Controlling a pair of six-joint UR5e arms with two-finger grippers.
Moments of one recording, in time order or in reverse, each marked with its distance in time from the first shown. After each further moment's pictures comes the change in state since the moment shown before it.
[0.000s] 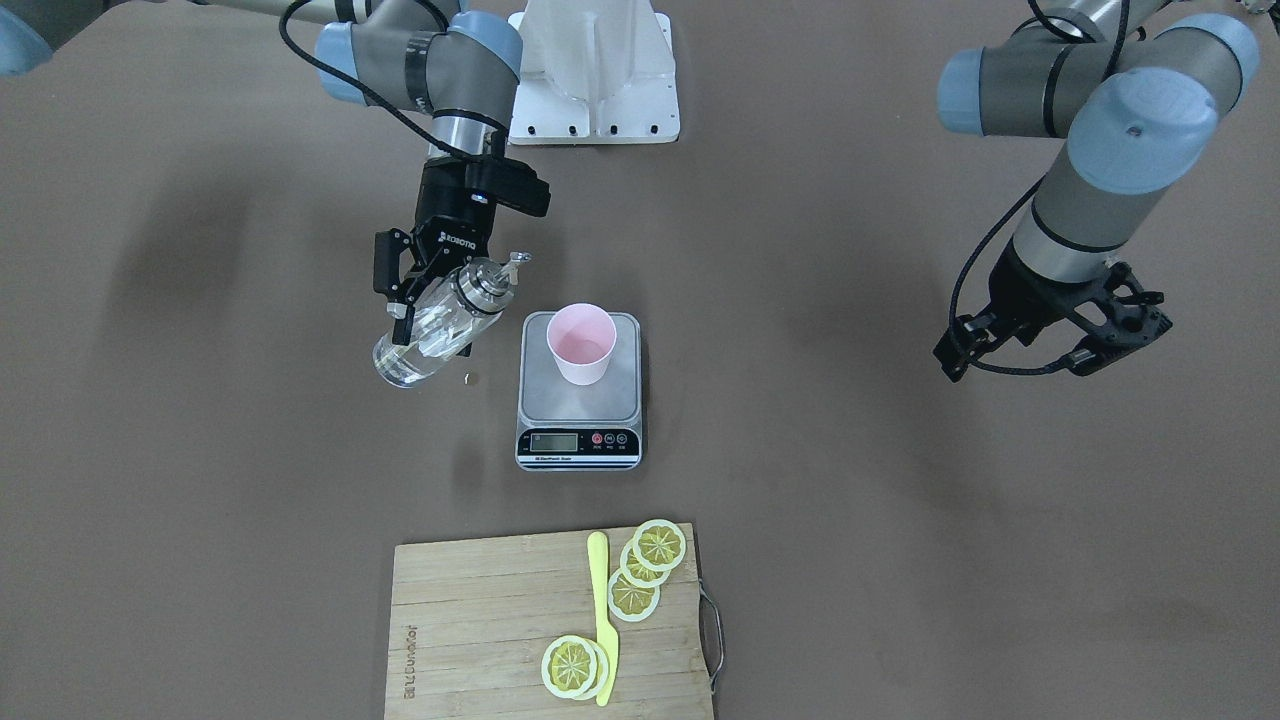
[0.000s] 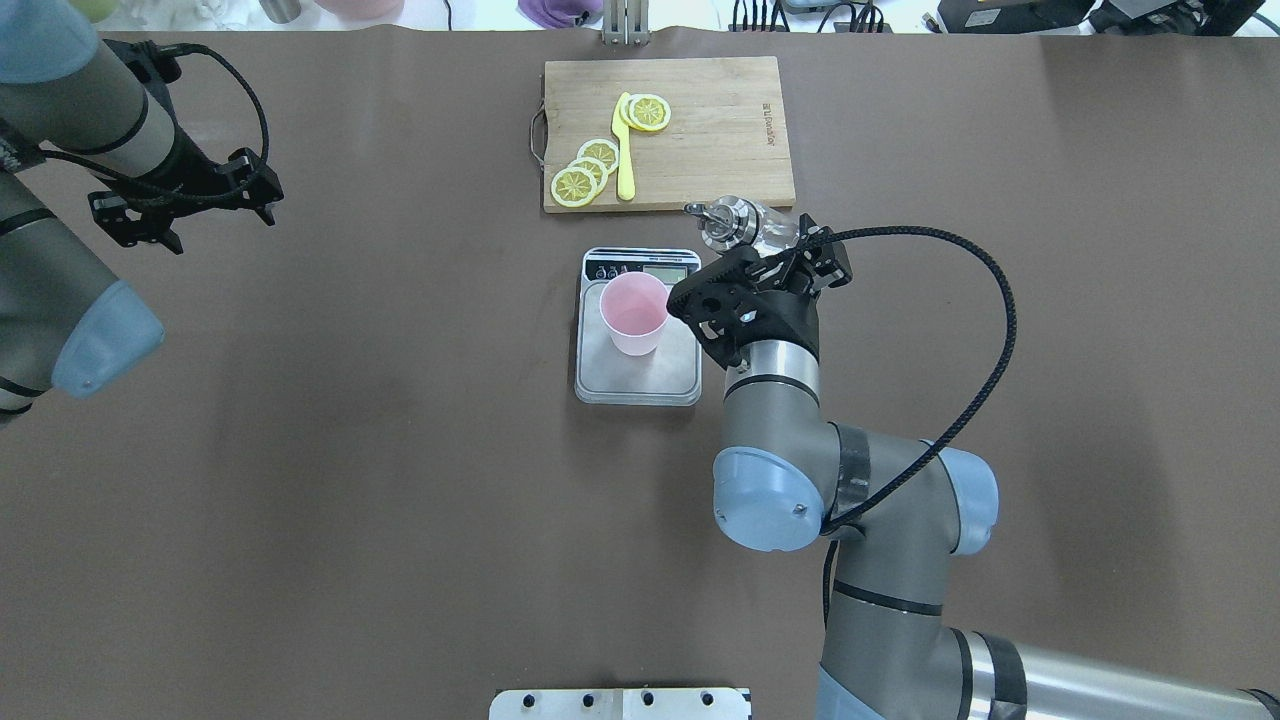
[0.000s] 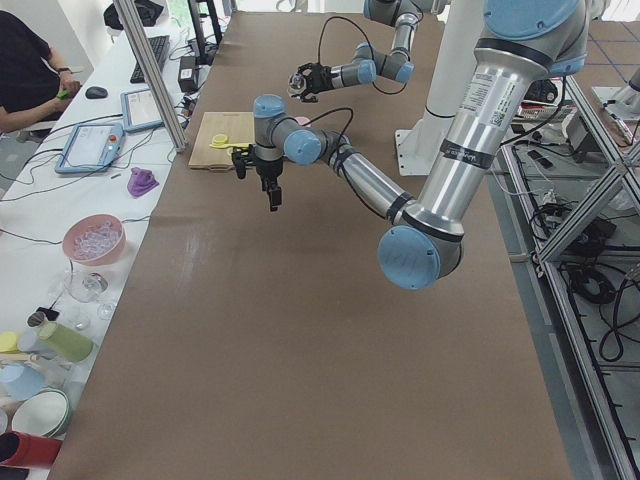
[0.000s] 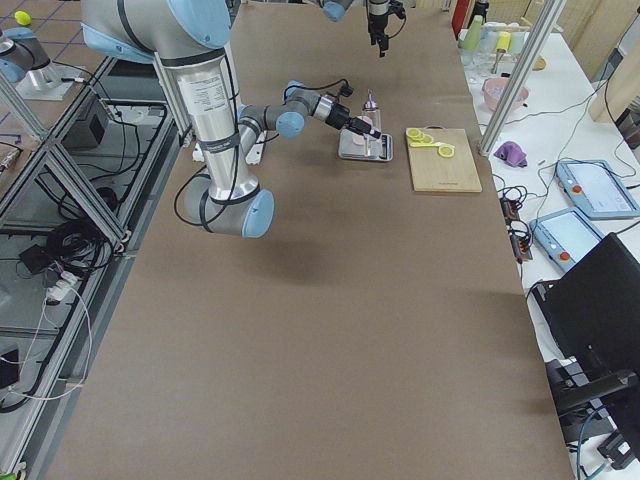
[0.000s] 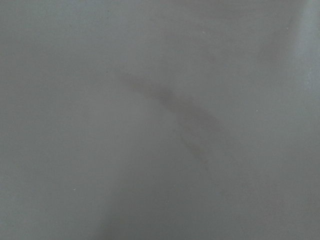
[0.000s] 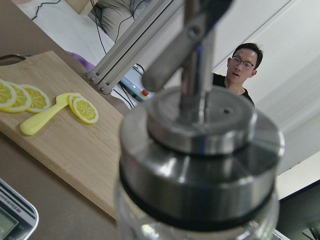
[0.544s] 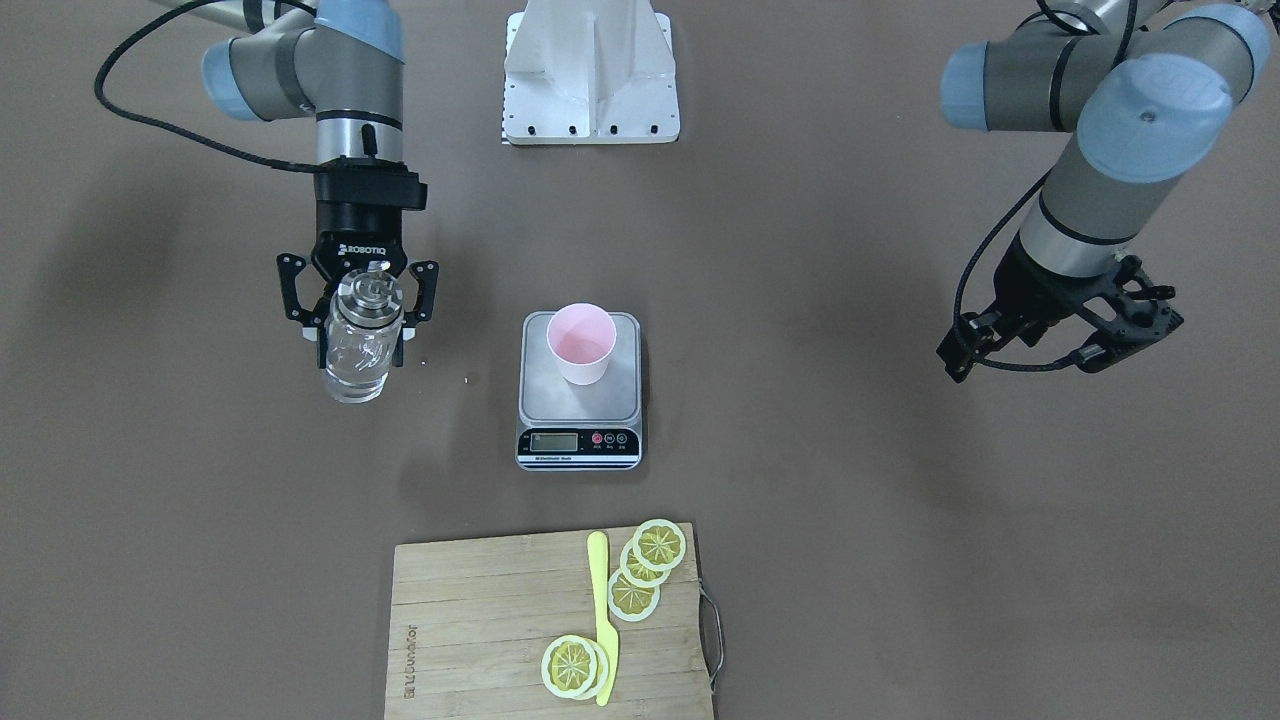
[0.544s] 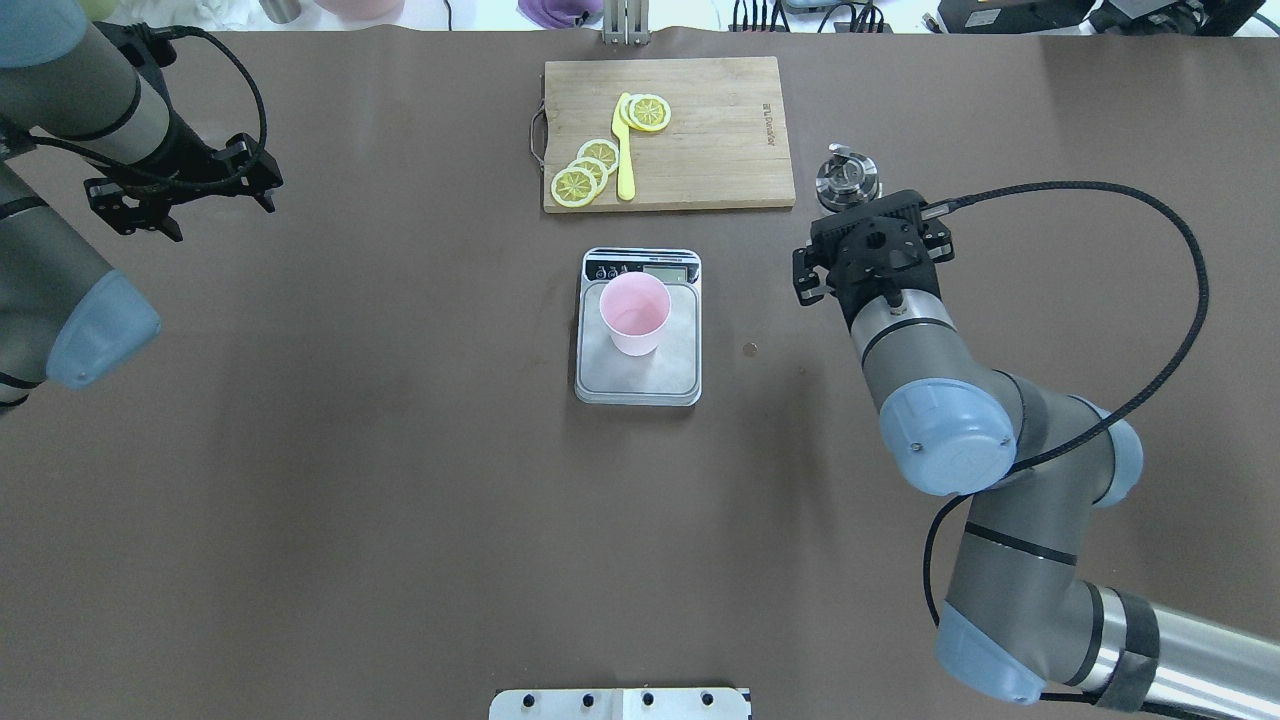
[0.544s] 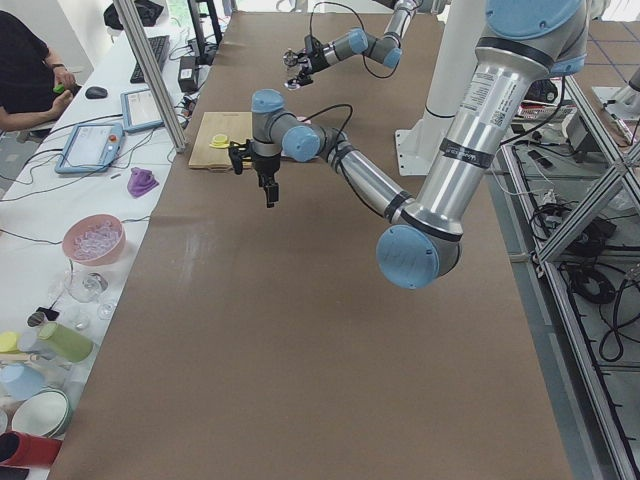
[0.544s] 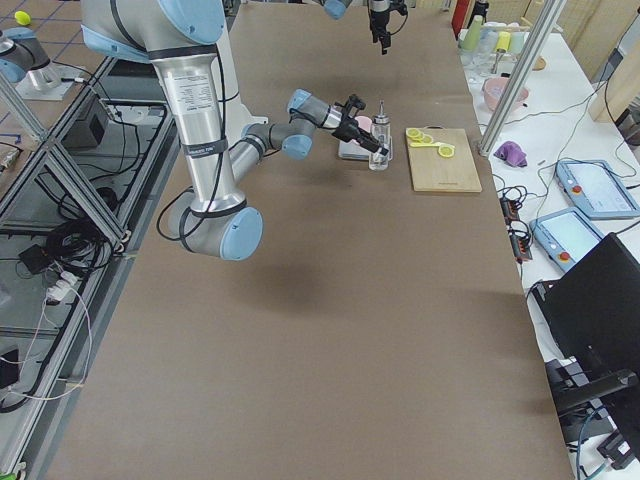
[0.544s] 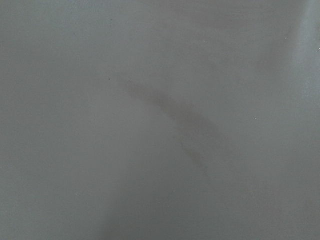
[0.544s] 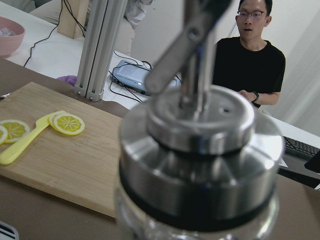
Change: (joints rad) left arm -0.009 -0.011 -0.013 0.002 0.003 0.002; right arm 0.125 -0.205 0.071 0.365 0.253 0.108
